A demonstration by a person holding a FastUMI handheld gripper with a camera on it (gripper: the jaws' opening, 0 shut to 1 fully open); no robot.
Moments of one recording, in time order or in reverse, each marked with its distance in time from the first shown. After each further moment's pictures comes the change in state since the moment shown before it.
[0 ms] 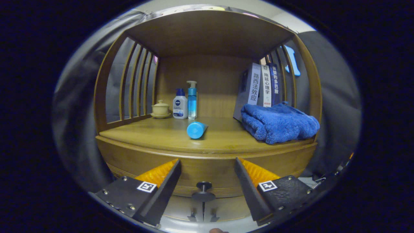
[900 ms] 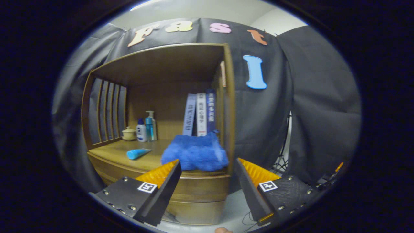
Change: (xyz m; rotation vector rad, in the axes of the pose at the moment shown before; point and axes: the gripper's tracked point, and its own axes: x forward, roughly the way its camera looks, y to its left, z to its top) arm -0.078 -0.249 0.099 0.014 -0.142 -0.102
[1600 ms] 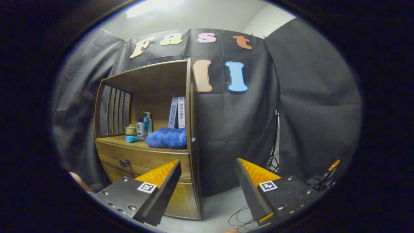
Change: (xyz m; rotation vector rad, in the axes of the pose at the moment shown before) arm -0.102 -0.107 -0.051 0.038 -0.064 0.080
